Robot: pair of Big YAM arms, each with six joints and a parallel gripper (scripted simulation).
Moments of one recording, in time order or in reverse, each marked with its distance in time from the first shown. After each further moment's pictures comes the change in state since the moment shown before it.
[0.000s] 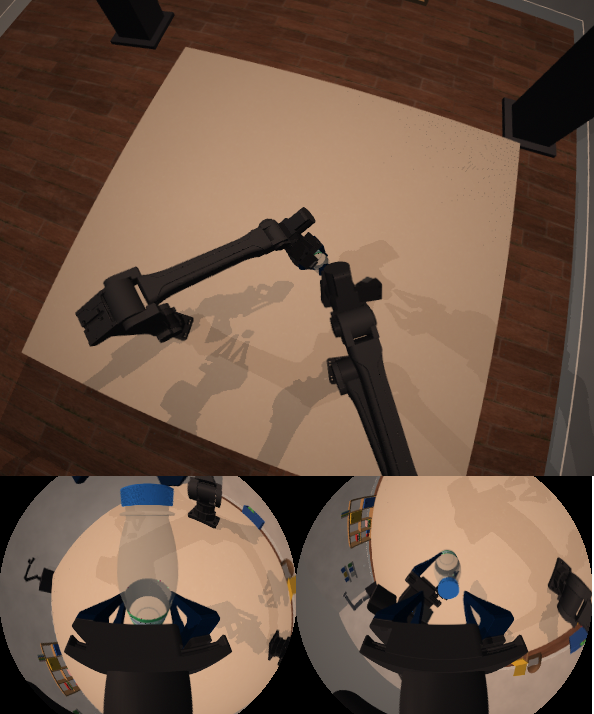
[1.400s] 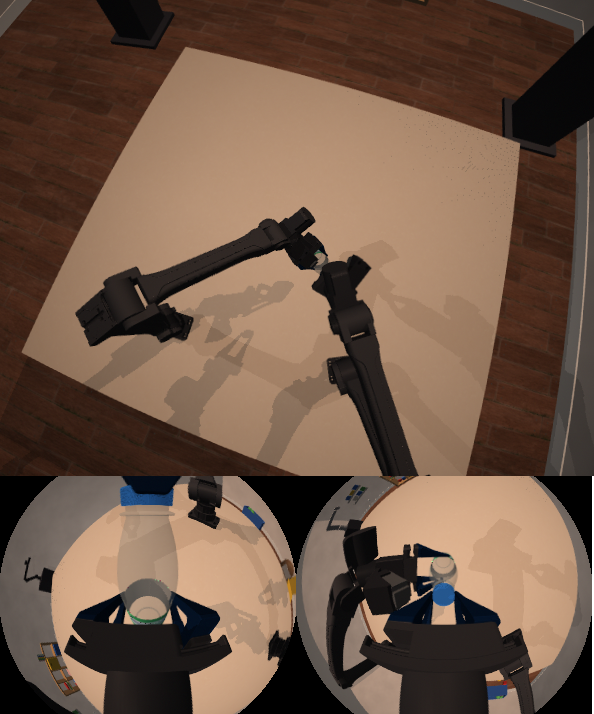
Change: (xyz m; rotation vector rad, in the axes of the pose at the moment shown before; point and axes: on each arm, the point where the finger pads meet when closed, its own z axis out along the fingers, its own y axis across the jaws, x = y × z) left arm 0.000 0.000 0.000 0.000 -0.002 -0.003; right arm -0.002 -0.006 0.012 0.023 -0.013 -0.868
